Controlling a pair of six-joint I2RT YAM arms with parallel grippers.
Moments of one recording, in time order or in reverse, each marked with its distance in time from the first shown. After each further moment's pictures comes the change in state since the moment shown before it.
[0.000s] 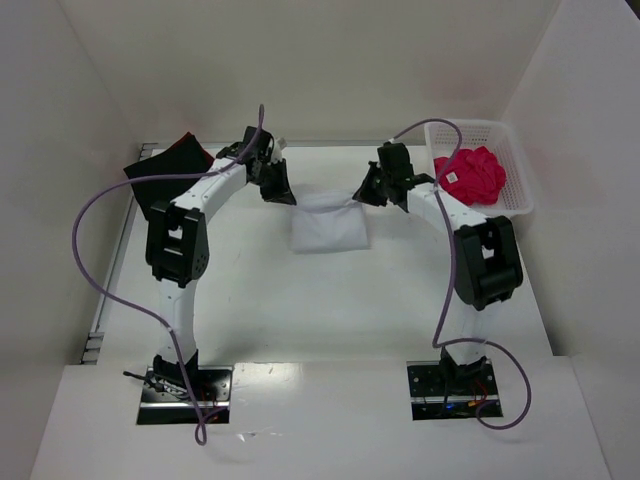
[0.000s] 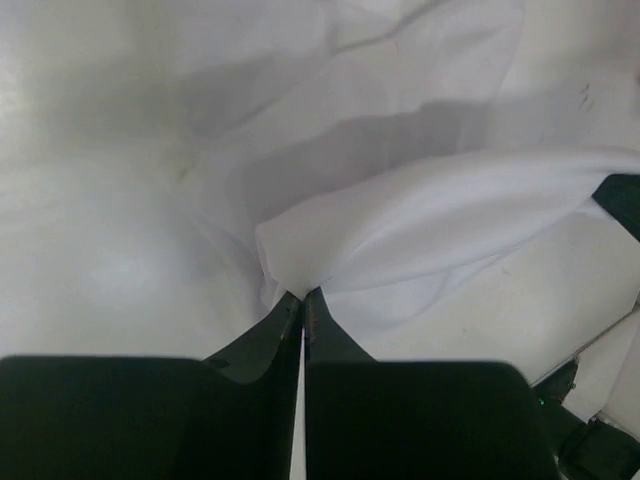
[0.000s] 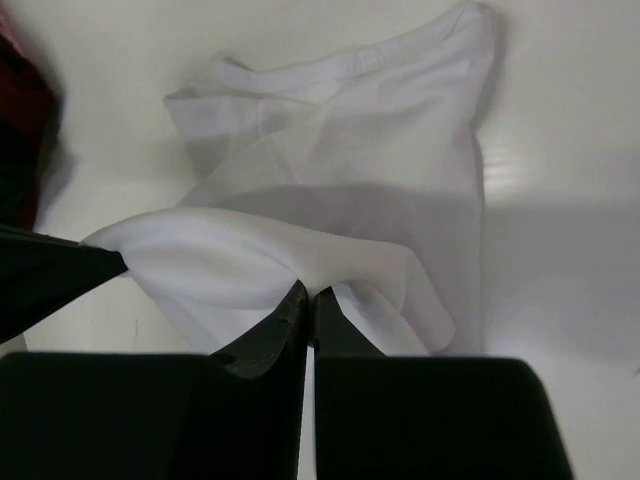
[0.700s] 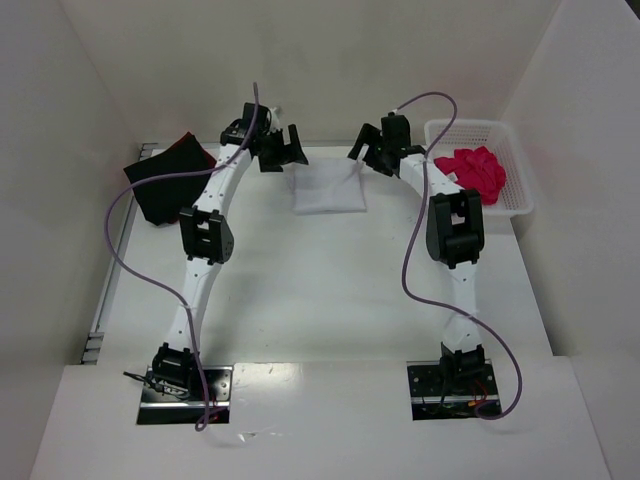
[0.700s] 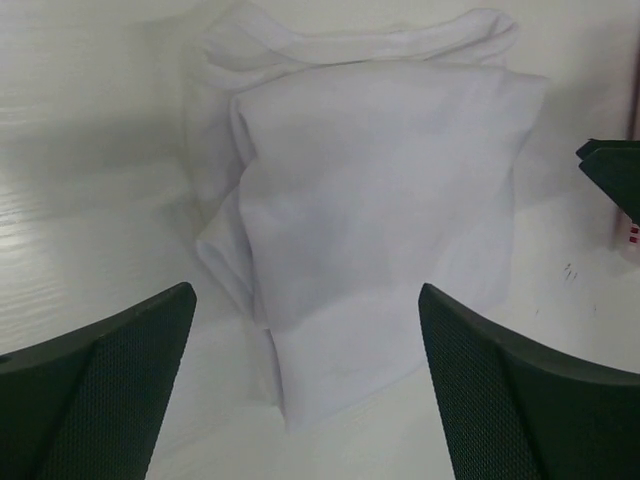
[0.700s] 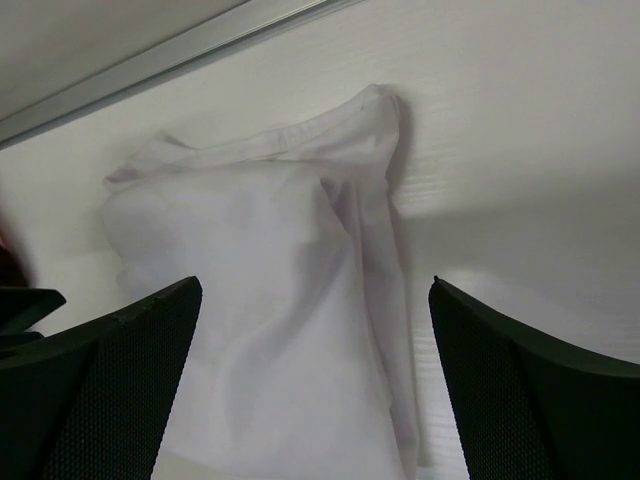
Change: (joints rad) left arm 0.067 0.598 0.994 -0.216 -0.011 0.022; right arm -0.103 0.479 0.586 -0.011 0.029 -0.080
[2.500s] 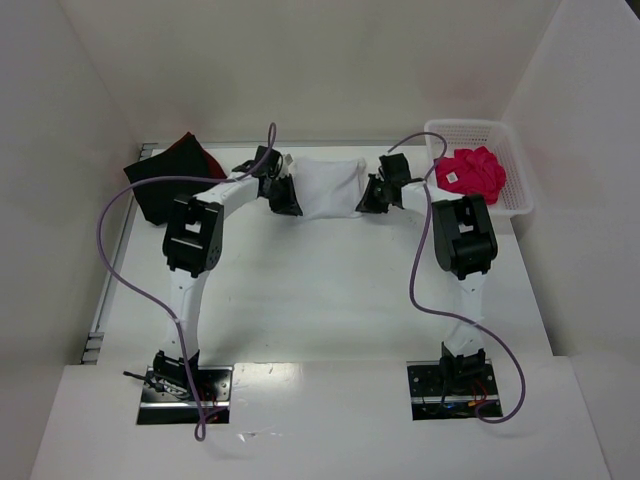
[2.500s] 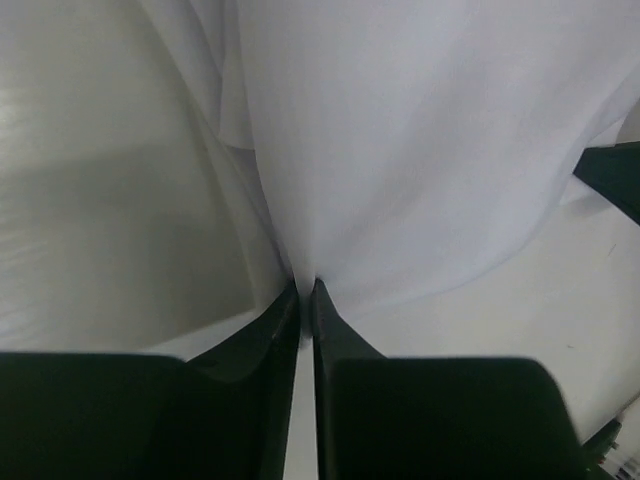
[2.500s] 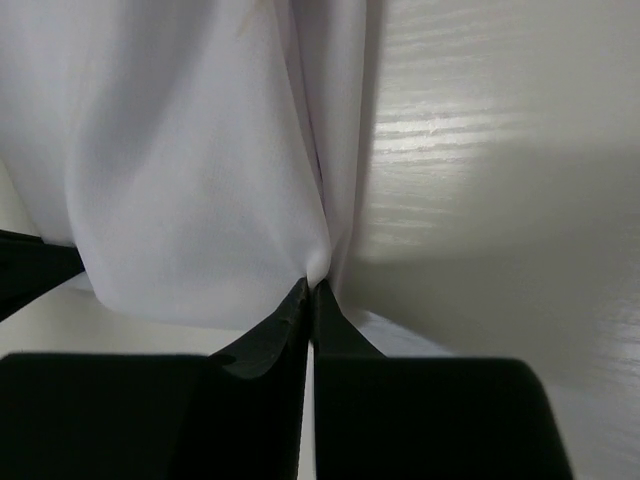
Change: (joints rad) left arm -0.079 -0.429 -1.036 0.440 -0.007 -0.056; right arm 0.020 -0.172 -0.492 0.096 -0.176 -0.062
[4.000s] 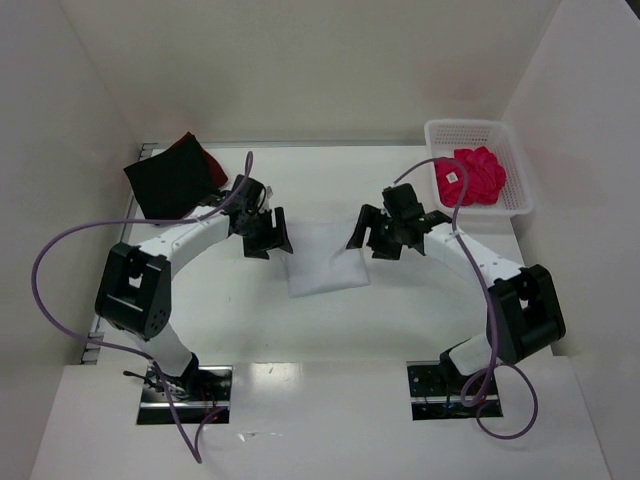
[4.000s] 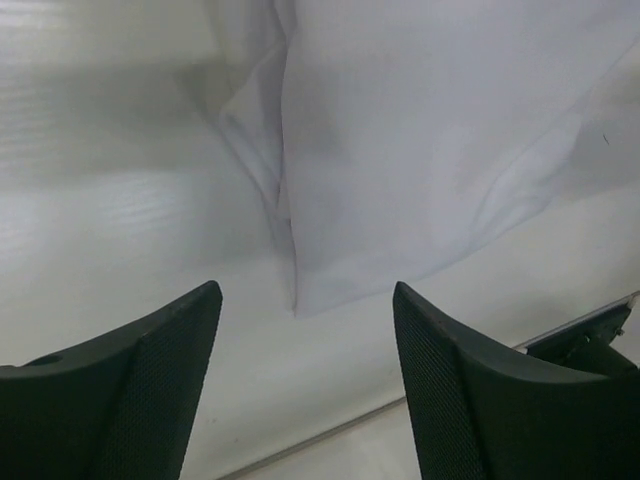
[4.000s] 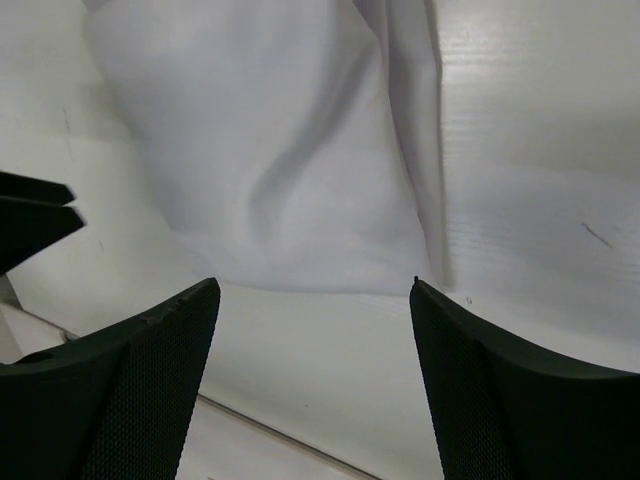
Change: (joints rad) left arm -0.080 -0.680 -0.646 -0.156 -0.103 -0.081; right arm 0.180 -0.695 -0.494 -0.282 0.069 0.153
